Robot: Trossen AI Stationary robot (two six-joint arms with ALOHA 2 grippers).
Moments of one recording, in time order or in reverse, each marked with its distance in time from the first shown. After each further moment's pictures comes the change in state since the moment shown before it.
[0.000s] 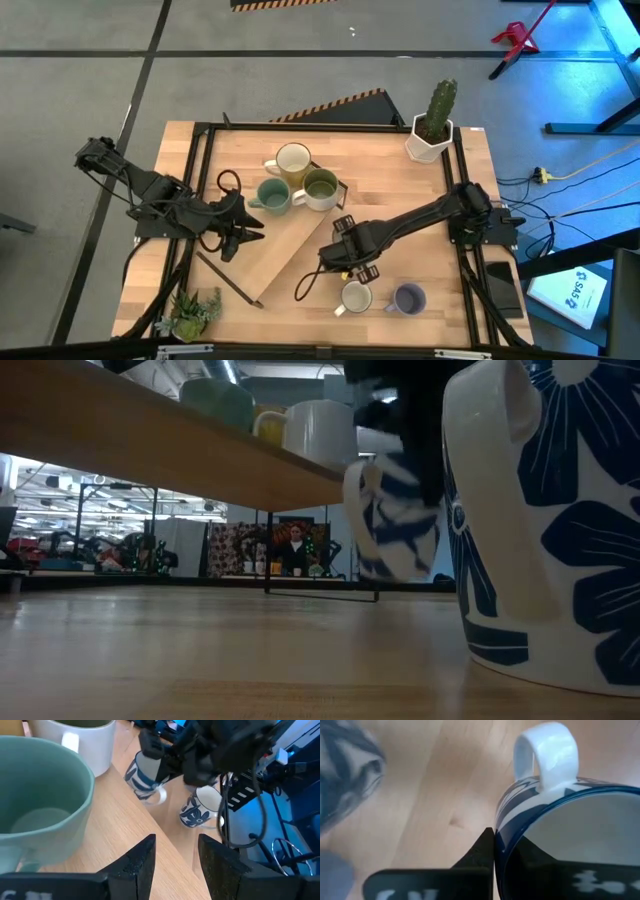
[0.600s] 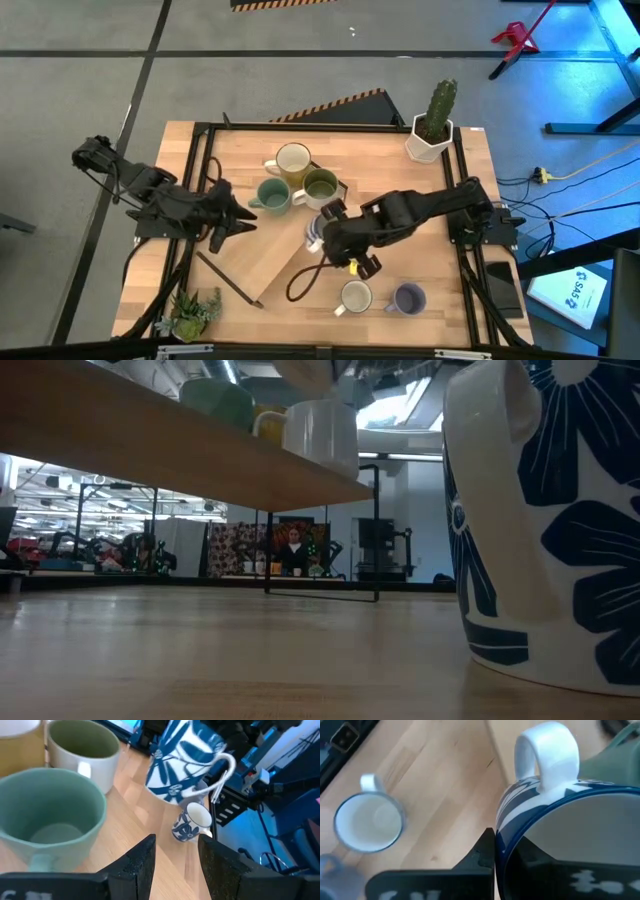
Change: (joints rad) left arm 0.000 -0.111 0.000 -0.001 -0.024 0.023; right arm -0.002 -0.003 0.602 -0.194 -0.012 -0.214
